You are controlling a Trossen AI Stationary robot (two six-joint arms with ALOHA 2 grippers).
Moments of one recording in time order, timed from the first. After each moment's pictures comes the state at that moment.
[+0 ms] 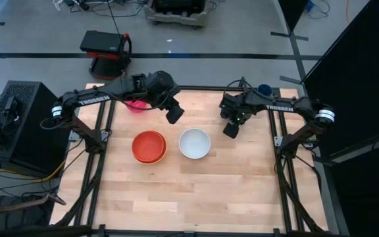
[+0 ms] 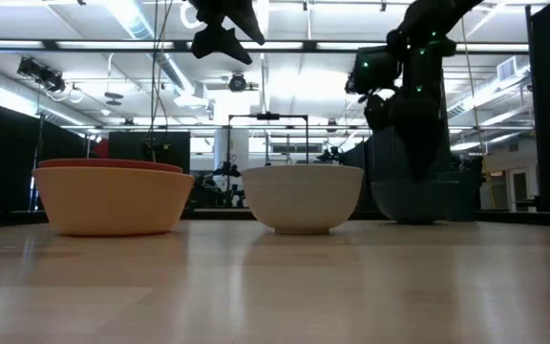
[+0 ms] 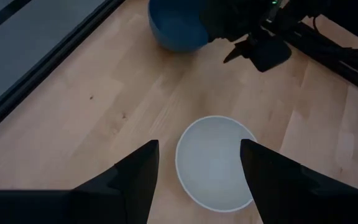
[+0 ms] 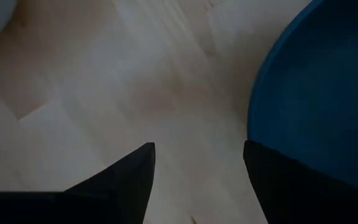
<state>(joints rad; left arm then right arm) 0.27 1.50 1.60 -0.87 0.02 -0.34 -0.42 1.54 1.06 -0.96 -0.01 0.09</state>
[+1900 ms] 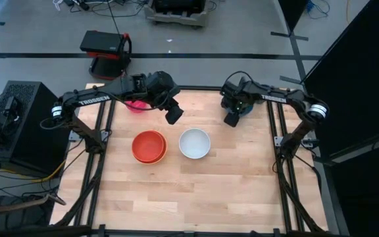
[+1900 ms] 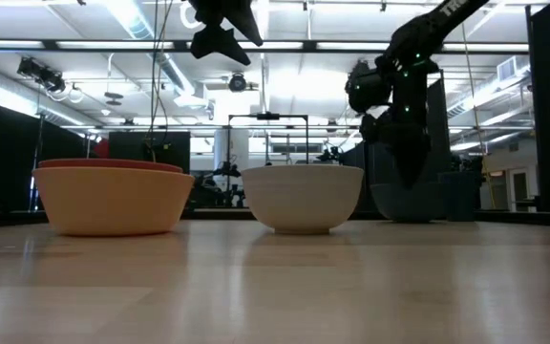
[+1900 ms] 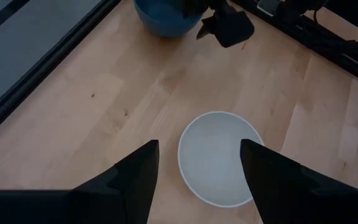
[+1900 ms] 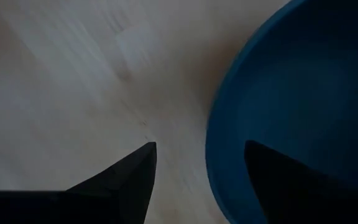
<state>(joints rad) 0.27 1.50 1.60 -0.89 0.02 -0.33 -0.58 1.66 1.14 -0.96 0.06 -0.08</state>
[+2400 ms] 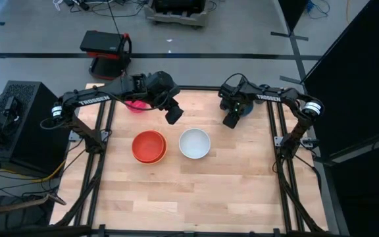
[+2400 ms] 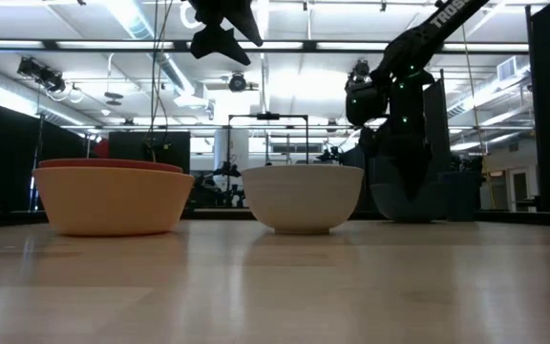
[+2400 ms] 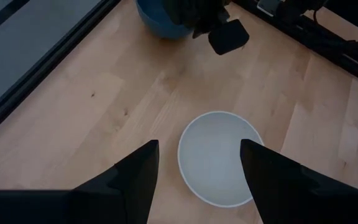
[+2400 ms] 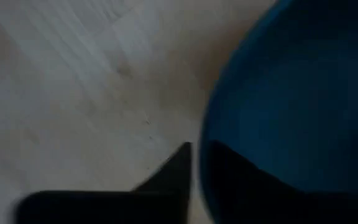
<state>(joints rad) 0.27 1.50 1.60 -0.89 0.02 -0.33 -0.57 1.71 1.18 -0.98 0.04 -0.04</state>
